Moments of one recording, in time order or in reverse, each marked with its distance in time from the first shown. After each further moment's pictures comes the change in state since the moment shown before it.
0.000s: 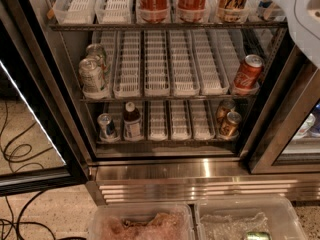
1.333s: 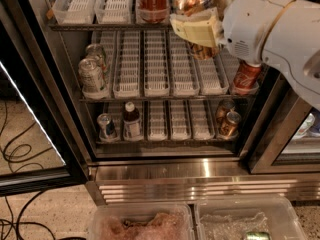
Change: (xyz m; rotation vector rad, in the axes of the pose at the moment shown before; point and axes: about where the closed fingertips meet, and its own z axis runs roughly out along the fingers) arm 0.039 0.097 -0.052 -0.243 0.165 0.096
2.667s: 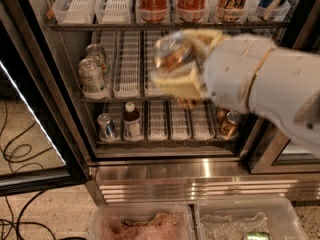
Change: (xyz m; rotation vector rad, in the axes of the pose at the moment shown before) arm 0.022 0.085 -0.025 -0.160 0.102 0.008
